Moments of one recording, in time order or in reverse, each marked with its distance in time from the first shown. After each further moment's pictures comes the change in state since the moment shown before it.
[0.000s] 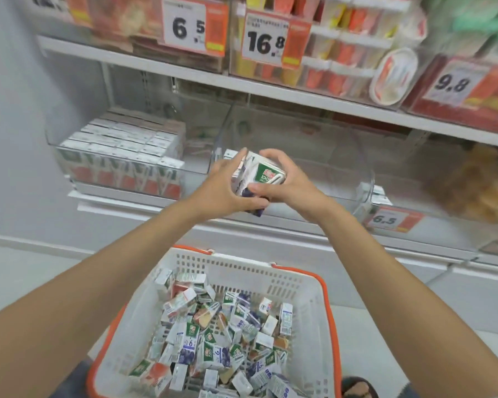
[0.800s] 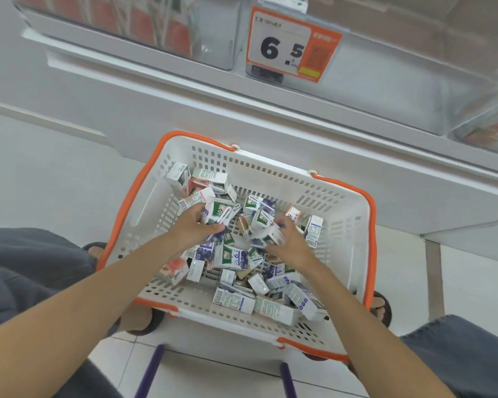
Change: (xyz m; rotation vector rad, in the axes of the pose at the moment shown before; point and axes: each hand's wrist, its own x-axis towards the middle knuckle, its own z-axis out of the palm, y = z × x) left_hand -0.162 -0.243 0.104 -0.423 -0.031 -0.934; right_hand -0.116 0.317 0.091 -0.278 -0.161 0.602
